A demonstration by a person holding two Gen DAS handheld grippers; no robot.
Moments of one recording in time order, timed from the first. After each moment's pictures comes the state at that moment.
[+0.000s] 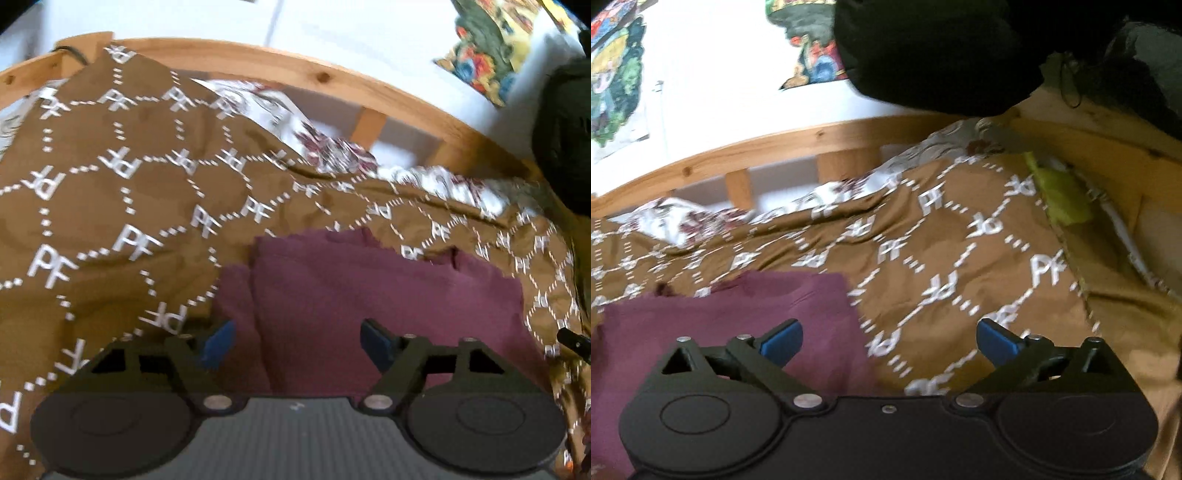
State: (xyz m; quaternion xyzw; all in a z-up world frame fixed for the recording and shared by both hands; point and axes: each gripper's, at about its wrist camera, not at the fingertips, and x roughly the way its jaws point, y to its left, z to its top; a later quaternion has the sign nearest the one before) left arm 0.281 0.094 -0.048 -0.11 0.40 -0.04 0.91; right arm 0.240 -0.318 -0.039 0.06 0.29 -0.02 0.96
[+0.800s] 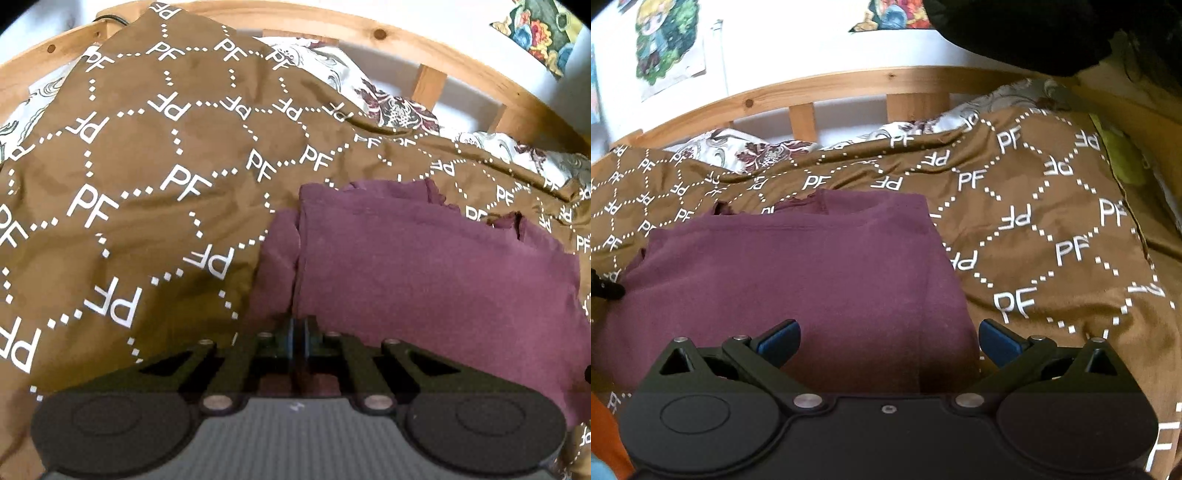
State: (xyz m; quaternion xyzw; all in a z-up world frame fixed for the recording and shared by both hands) left arm 0.273 0.088 -0.070 -0.10 0.45 0.06 0.88; right arm 0.216 -0.269 -0.062 0.02 0.34 0.05 0.94
